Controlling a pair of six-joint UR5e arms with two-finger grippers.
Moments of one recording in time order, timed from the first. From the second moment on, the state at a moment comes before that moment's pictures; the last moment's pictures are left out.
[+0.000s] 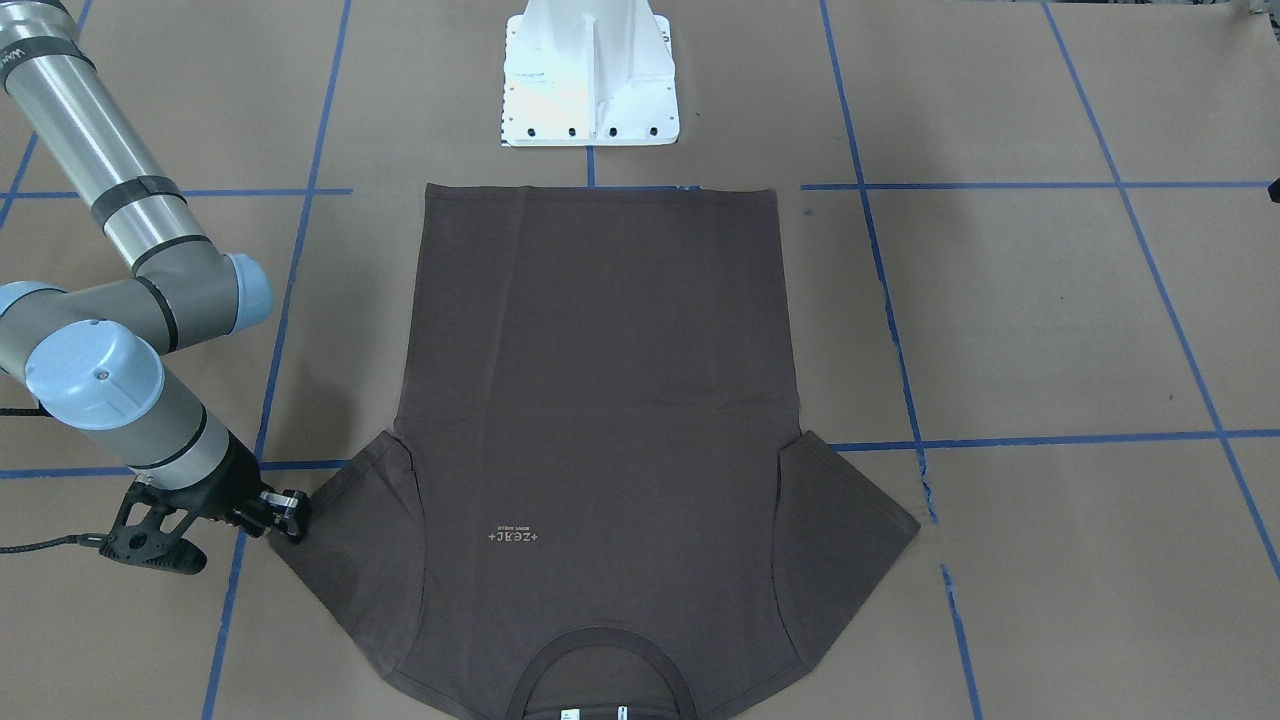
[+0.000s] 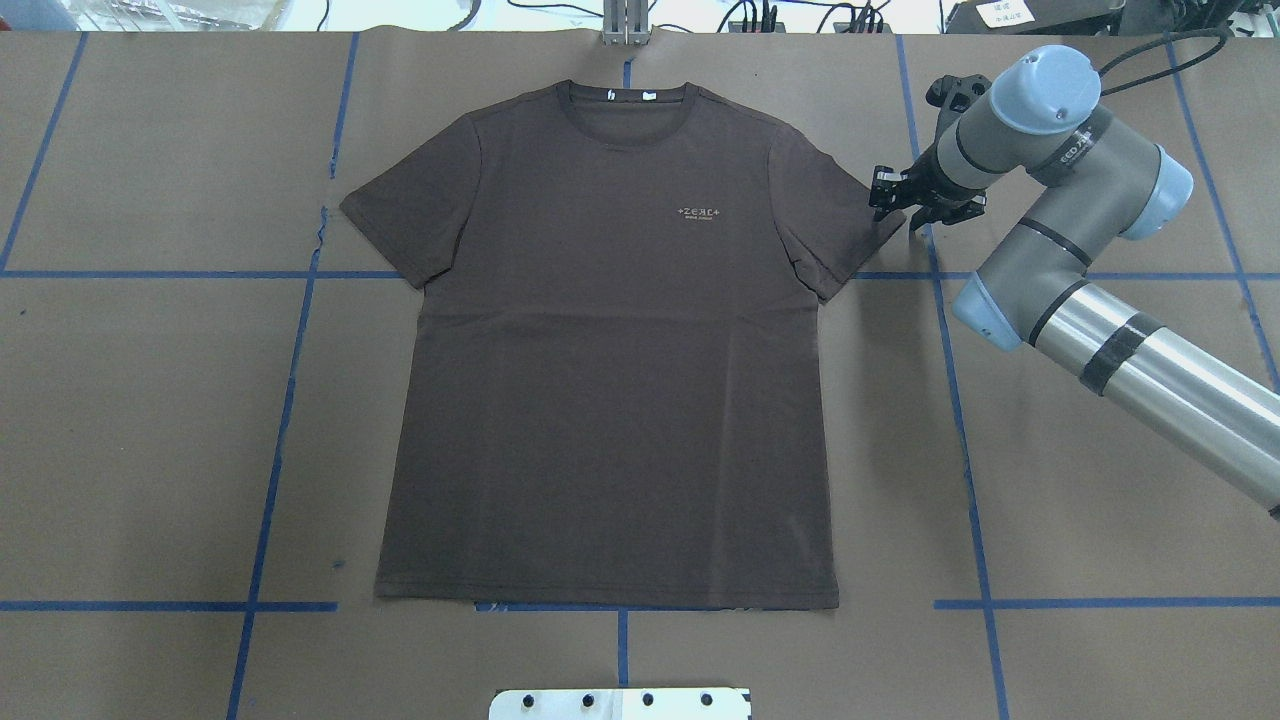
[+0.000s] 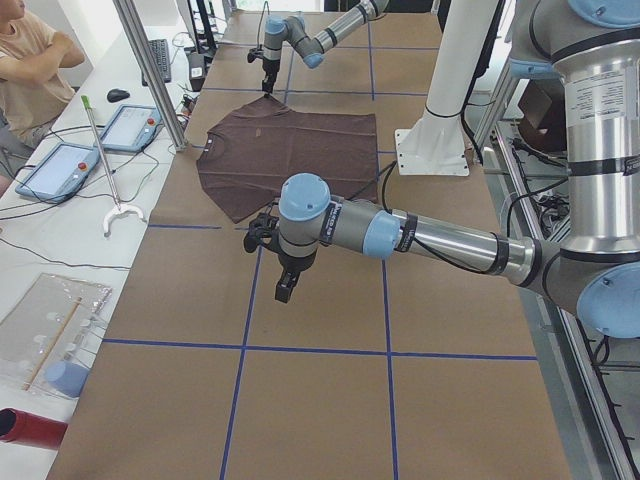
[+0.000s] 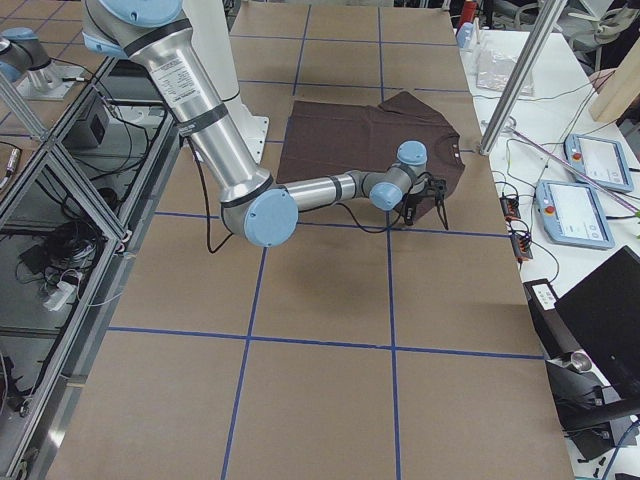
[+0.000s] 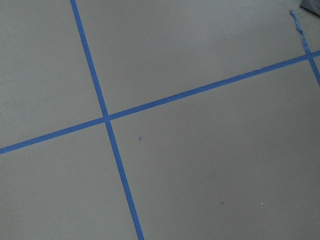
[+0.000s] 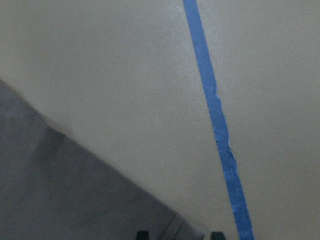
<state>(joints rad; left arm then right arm) -1.52 -1.42 -1.94 -1.63 -2.39 0.07 0.91 -1.01 1.15 -0.97 2.03 1.15</state>
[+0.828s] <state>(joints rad) -1.52 -1.42 -1.94 -1.63 -2.39 0.08 0.92 -0.99 1.16 -0.98 2.03 1.15</state>
